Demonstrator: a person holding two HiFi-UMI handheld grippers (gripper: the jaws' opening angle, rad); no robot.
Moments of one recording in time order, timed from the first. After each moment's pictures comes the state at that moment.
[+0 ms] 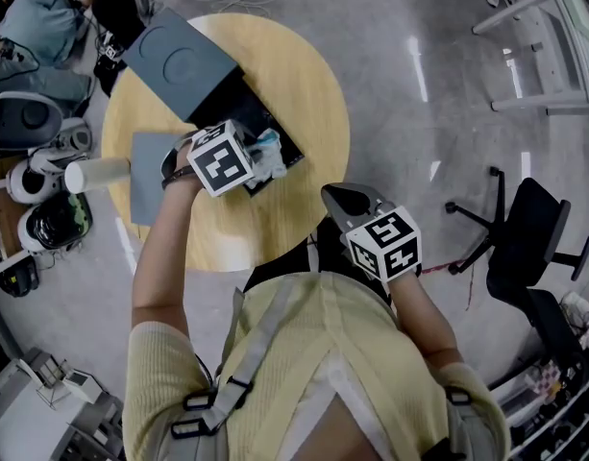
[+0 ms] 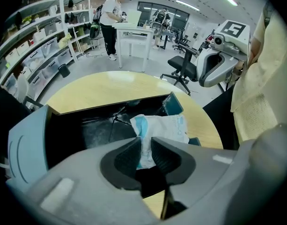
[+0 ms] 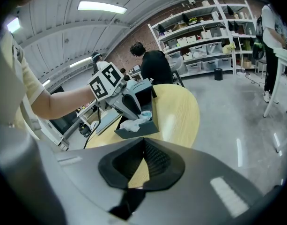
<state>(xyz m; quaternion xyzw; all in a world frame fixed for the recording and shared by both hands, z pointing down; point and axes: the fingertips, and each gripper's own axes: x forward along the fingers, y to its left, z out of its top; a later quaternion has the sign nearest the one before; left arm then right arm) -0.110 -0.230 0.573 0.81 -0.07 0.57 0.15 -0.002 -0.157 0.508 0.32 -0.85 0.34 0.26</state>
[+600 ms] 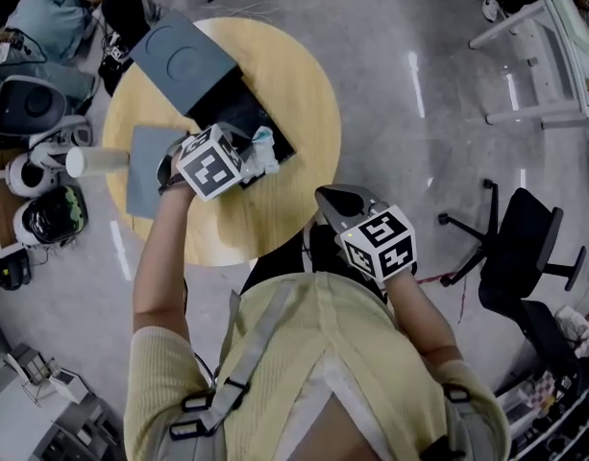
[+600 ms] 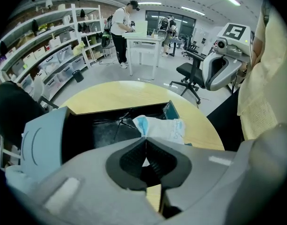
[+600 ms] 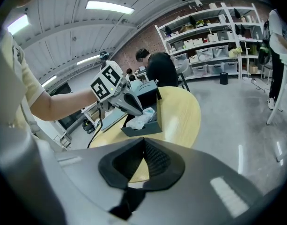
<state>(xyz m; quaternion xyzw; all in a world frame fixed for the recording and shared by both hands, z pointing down) -0.107 -0.229 0.551 0.82 -0.15 0.53 0.13 0.007 -0.142 0.493 0.29 -0.86 0.31 0.26</state>
